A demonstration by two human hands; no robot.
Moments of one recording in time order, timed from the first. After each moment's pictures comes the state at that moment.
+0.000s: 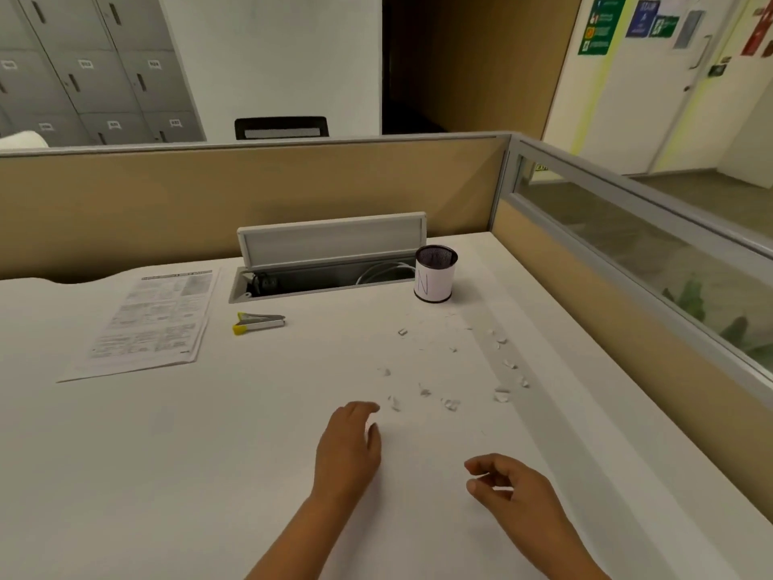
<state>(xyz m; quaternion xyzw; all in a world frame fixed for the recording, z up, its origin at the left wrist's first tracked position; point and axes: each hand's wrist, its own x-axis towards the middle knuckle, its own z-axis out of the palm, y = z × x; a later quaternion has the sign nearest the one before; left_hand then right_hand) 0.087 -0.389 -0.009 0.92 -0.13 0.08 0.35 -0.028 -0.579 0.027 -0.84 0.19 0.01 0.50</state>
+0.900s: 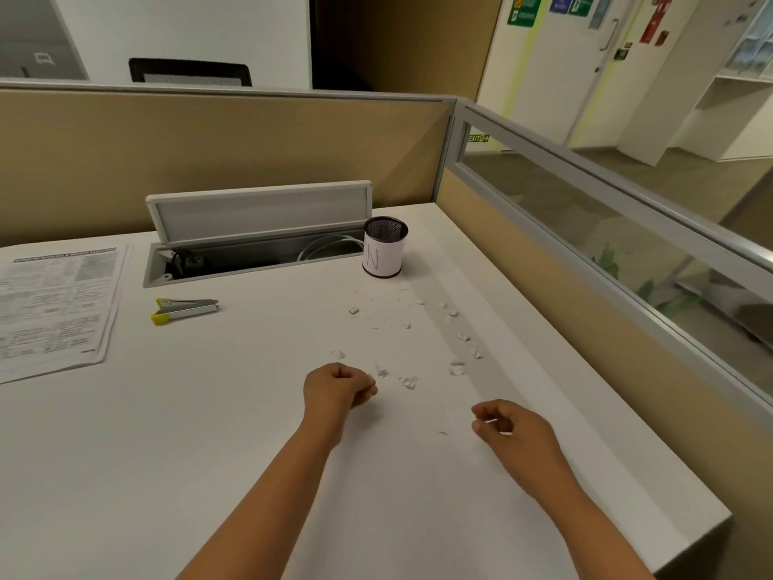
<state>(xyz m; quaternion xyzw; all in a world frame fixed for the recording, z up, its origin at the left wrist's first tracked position) 0.133 -0.431 0.009 0.68 0.05 -0.18 0.71 -0.014 -0.614 0.038 -0.85 0.29 -0.05 0.43</state>
